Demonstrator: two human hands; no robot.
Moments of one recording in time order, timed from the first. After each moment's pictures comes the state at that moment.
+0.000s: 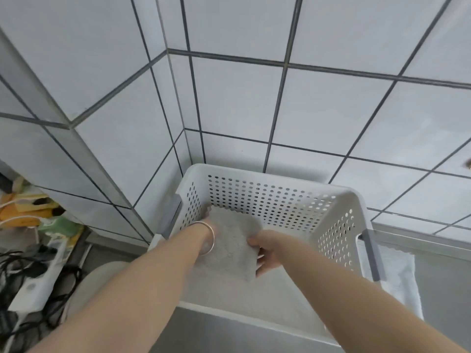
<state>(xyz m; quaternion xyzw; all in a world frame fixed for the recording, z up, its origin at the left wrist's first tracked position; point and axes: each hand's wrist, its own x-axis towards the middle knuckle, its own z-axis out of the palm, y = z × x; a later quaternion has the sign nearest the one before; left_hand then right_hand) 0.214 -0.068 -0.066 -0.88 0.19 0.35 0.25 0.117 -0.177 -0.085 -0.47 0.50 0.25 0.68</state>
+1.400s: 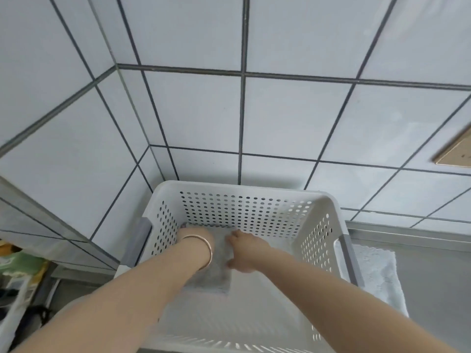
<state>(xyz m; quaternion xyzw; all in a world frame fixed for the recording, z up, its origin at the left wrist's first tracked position) 0.200 -0.100 -0.043 -0.83 0.36 0.26 0.33 0.125 -0.182 -0.070 -0.93 0.16 0.28 0.17</state>
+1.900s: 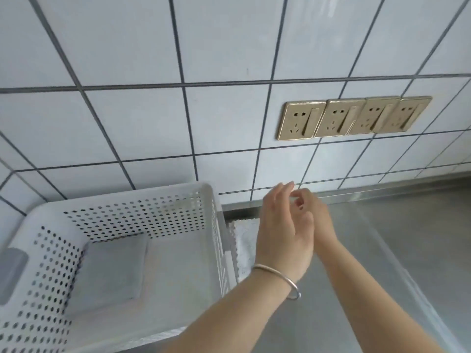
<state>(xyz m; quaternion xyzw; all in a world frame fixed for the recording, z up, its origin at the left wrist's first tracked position) -0.077 -0.224 0.042 -0.70 0.46 0.21 -0.50 -0.126 -0.325 0.004 -0.75 0.56 -0.19 0.30</state>
